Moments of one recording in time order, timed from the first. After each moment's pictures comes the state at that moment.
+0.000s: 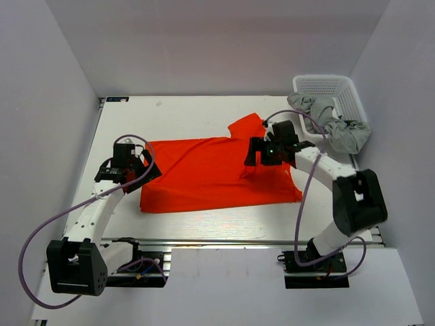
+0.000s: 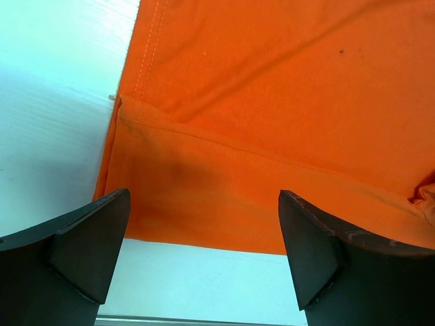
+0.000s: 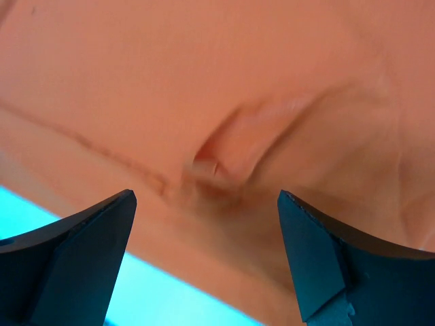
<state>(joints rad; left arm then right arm) -0.07 1.09 0.78 -0.62 -0.01 -0.55 0.38 1.62 1.04 -0.29 -0.29 0.27</state>
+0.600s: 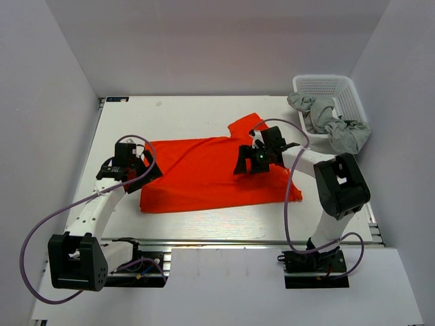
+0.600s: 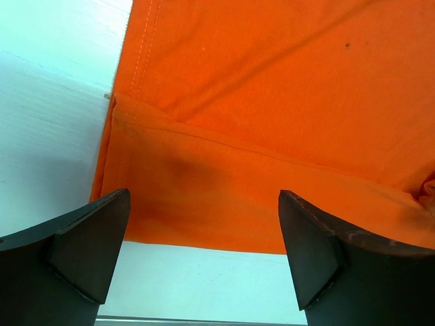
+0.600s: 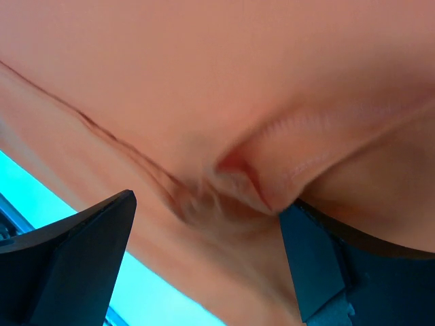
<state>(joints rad) -0.07 1.13 0.77 -0.60 0.01 -0.55 0.42 1.75 1.00 -0.21 -0.46 0.28</state>
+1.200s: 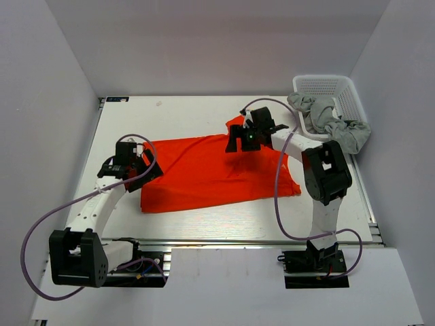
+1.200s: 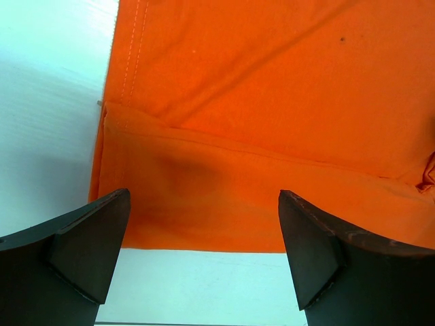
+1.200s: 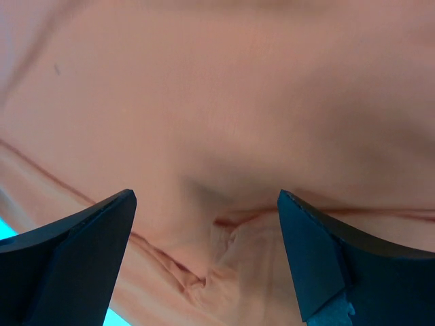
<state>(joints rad) -0.07 1.14 0.78 -0.58 0.02 -0.55 0.44 1.98 1.35 -0.24 -0.38 0.28</state>
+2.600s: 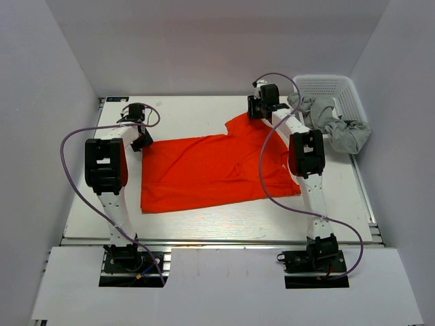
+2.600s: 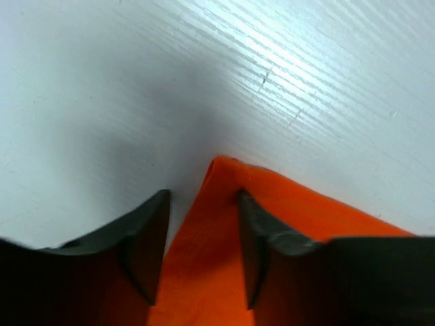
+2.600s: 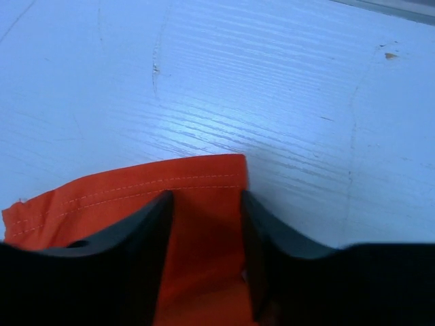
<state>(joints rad) 0.00 2.09 1.48 -0.46 -0.25 -0.47 0.27 2.59 2.21 -0.26 -0.12 0.04</state>
